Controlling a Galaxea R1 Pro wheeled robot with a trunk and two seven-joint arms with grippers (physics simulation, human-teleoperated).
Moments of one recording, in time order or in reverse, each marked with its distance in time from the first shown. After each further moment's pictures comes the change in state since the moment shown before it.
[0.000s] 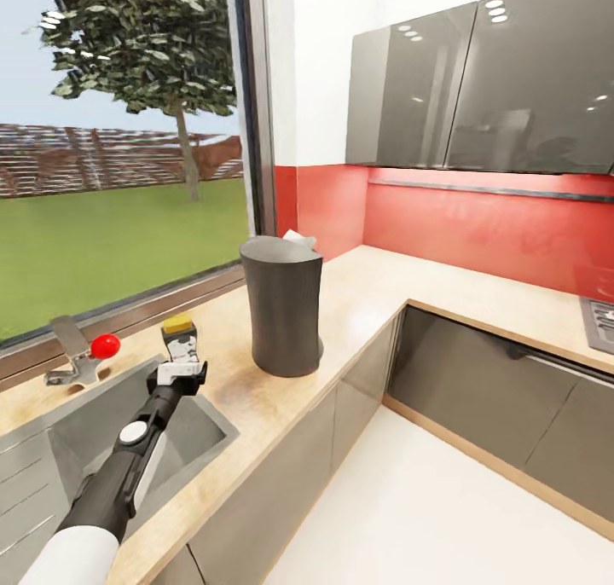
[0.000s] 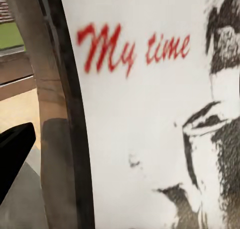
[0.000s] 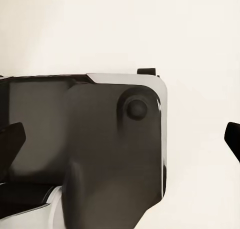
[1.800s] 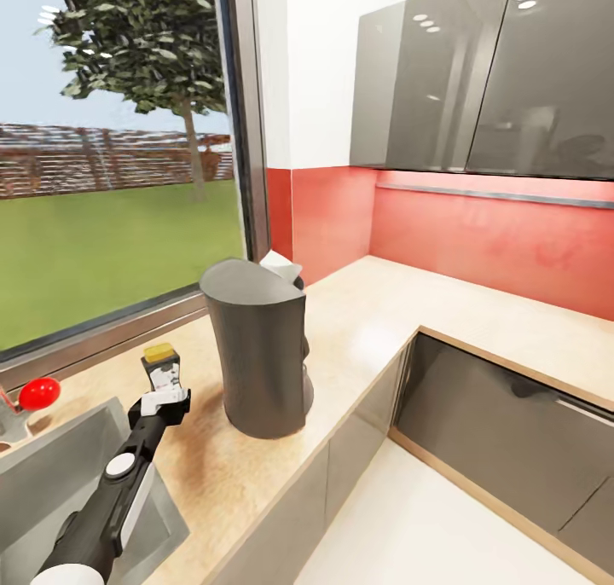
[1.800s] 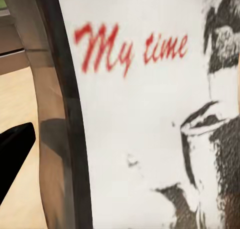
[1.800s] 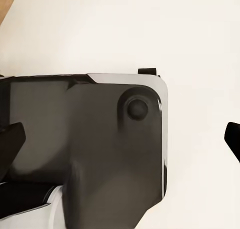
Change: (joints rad) left arm 0.095 0.001 0.062 0.014 -0.005 -0.005 0.068; right arm 0.000 0.000 0.001 0.000 0.000 0.000 0.003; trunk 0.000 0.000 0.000
